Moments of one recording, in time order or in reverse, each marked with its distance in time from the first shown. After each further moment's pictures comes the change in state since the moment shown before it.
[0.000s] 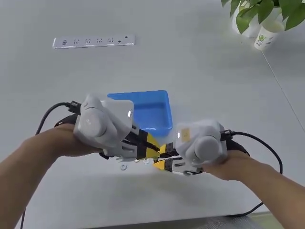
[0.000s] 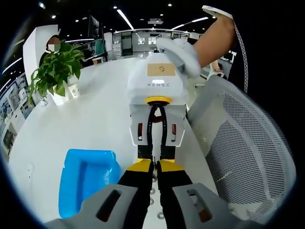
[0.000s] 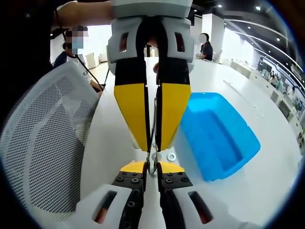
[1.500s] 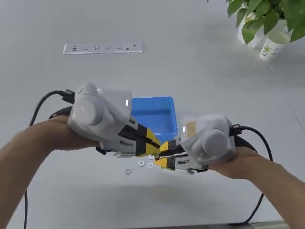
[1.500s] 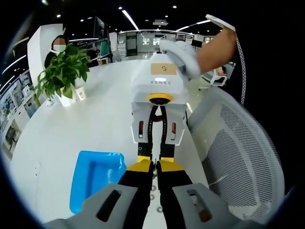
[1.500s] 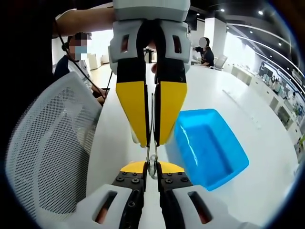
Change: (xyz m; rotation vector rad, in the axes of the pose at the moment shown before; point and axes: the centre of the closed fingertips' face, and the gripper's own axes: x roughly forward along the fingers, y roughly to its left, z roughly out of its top) left arm -0.034 0.003 0.022 -0.029 -0.005 0.033; right arm -0.020 -0.006 0.033 -0.030 -0.024 0.002
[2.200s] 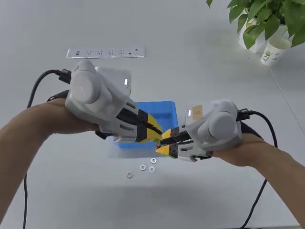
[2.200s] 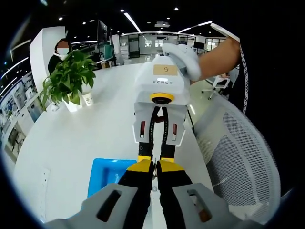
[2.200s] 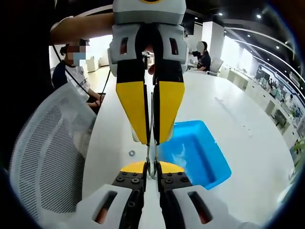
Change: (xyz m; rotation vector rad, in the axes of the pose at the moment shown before) left arm -0.020 0.024 0.026 0.009 -0.018 0.029; right arm -0.018 -0.029 0.025 -0.010 -0.029 -0.035
